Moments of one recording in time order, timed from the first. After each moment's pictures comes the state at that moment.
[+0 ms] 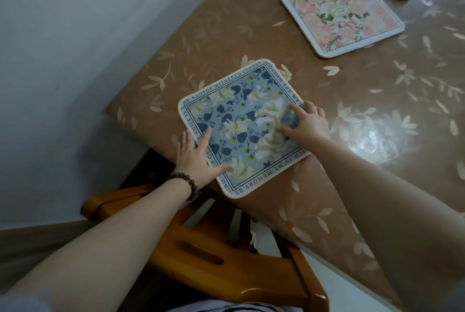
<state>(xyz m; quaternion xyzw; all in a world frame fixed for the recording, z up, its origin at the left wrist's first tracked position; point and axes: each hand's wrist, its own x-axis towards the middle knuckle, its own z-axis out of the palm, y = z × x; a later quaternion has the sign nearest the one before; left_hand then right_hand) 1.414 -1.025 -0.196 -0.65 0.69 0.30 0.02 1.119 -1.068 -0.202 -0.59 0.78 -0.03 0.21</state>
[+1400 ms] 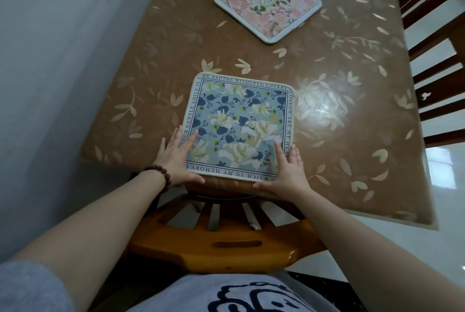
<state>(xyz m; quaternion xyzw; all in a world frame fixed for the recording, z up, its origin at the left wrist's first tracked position) 1.473 -1.093 -0.199 -0.42 0.86 0.23 0.17 1.229 -0.911 -0.187 -0.41 0.85 -0.07 0.33</state>
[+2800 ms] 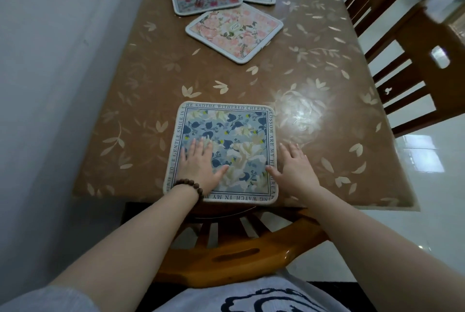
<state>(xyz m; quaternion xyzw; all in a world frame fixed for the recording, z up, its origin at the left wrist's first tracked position) 1.391 -1.057 -0.166 -0.40 0.90 0.11 0.10 1.202 -0.903 -0.155 -0.40 0.89 -0.06 0.23</state>
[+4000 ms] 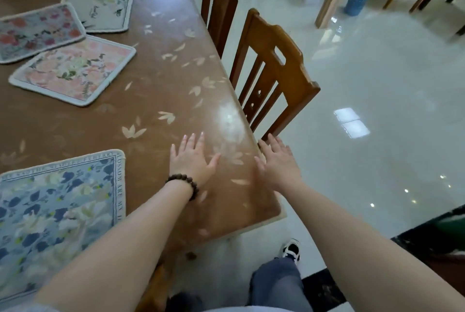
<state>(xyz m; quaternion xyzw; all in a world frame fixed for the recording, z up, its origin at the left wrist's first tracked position) 1.047 -0.901 -0.158 -0.31 0.94 0.12 0.04 0.929 -0.720 -0.155 -0.31 0.94 -0.07 0.14</state>
